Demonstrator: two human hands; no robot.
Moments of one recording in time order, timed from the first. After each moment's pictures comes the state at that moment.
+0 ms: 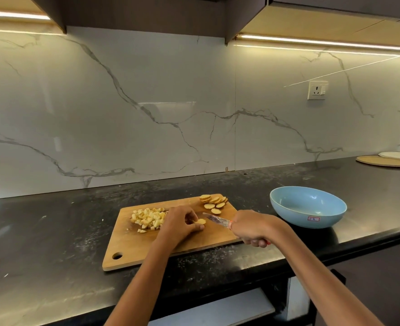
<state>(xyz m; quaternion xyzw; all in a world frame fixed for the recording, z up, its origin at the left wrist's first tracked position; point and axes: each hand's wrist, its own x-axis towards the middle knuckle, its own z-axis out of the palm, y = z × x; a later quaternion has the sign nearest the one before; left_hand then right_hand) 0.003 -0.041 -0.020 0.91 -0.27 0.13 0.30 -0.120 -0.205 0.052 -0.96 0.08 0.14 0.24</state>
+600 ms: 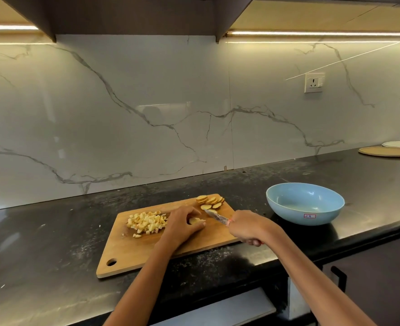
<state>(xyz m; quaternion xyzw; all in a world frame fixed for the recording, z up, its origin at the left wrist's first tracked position) 0.013 -0.060 -0.028 0.90 -0.28 0.16 0.30 -0.110 -0.219 0.039 -0.96 0.07 0.08 0.25</state>
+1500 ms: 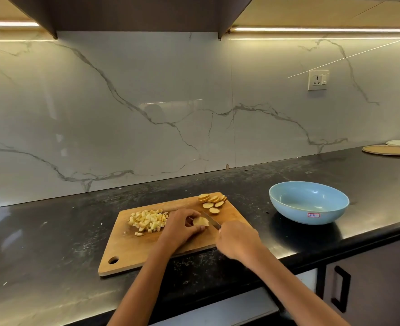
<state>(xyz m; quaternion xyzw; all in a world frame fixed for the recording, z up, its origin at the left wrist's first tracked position) -0.004 -0.051 -0.022 0.90 -0.28 0.15 0.29 -0.106 -0.183 0.010 -0.98 0.09 -0.01 0.17</state>
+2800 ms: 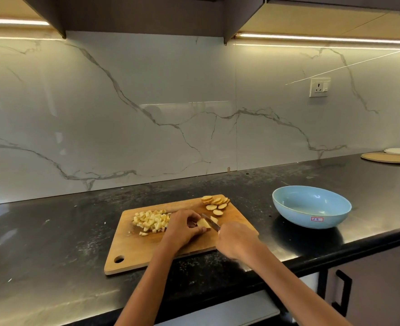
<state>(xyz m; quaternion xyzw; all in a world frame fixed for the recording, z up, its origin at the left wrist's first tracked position) -0.003 -0.046 -0.023 0.90 -0.25 0.13 0.34 -0.106 -0.170 0.018 -0.98 0.10 0.03 0.18</state>
